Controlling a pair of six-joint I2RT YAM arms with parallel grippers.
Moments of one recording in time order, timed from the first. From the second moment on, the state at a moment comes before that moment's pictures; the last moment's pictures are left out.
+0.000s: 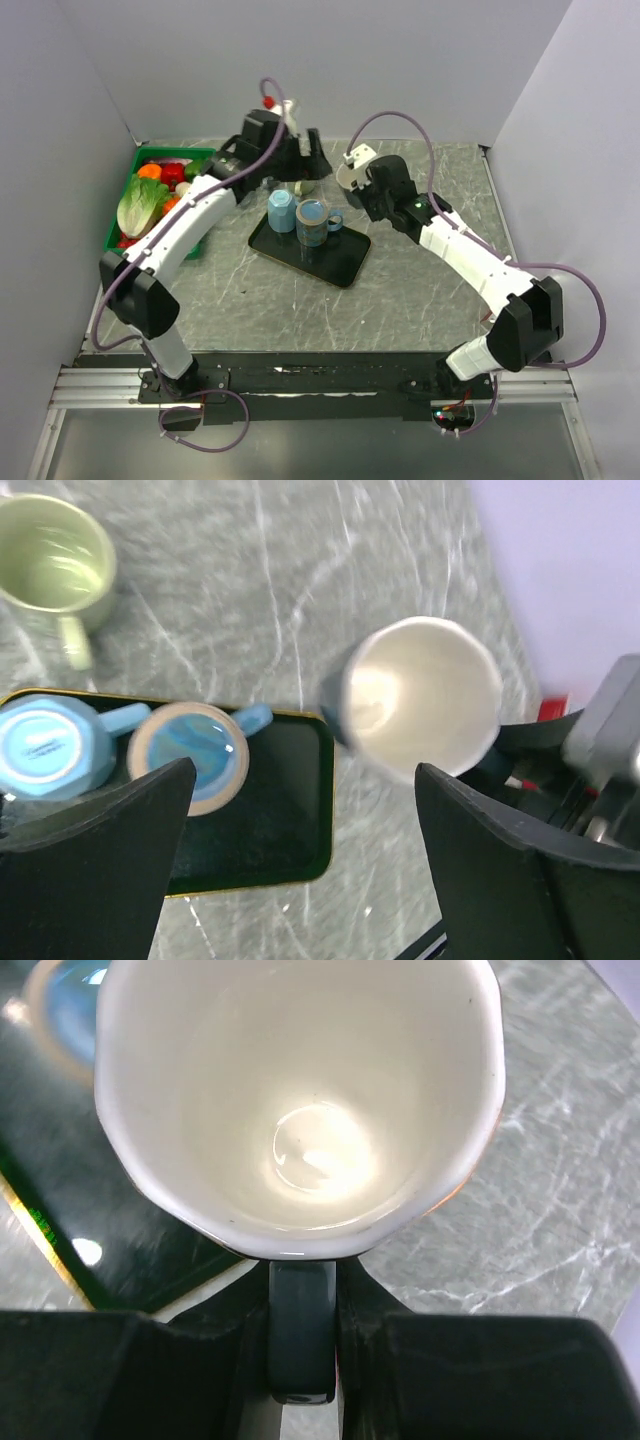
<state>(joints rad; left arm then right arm) -0.57 1.72 1.78 -0.55 0.13 -0.46 0.55 1.44 1.30 -0.52 0.17 -0.23</state>
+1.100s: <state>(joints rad) -0.42 1.61 1.60 -0.51 0.11 -0.60 0.36 2.09 1.75 -0.39 -0.05 -0.07</state>
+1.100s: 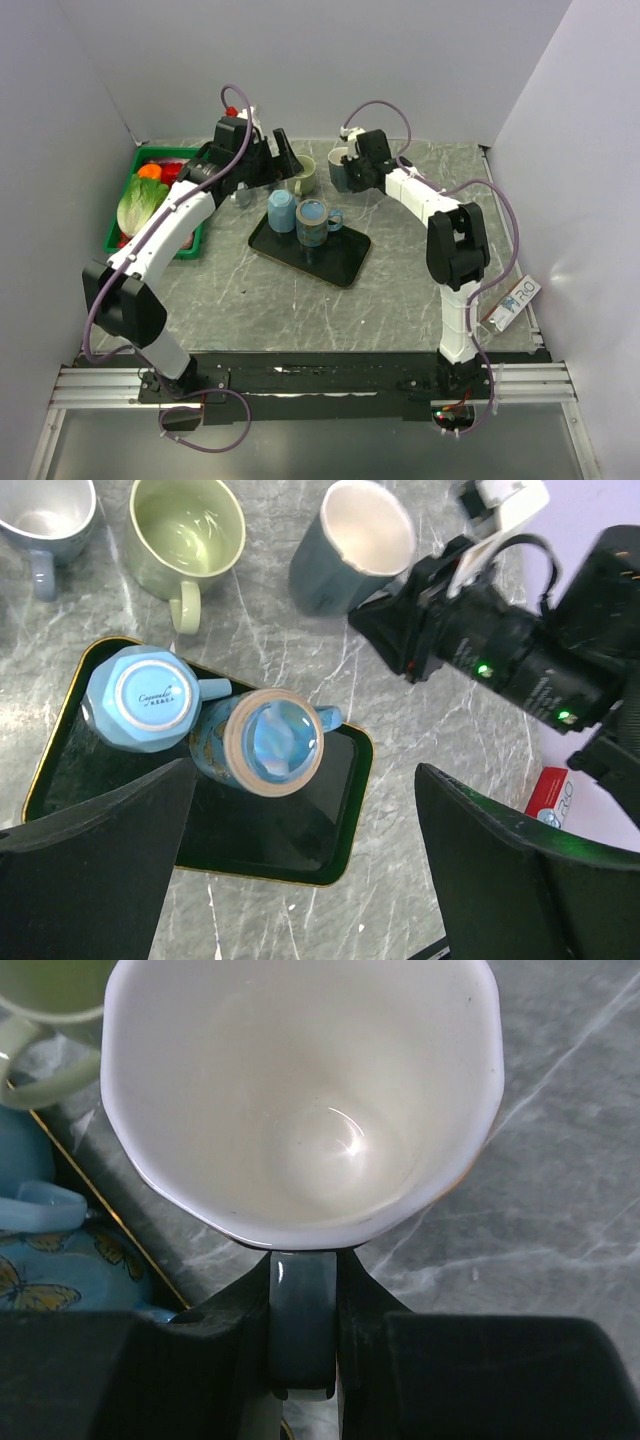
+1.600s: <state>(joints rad) -0.42 1.68 1.67 -0.53 0.14 -0.60 0.36 2.16 1.77 -0.44 -0.10 -0.07</state>
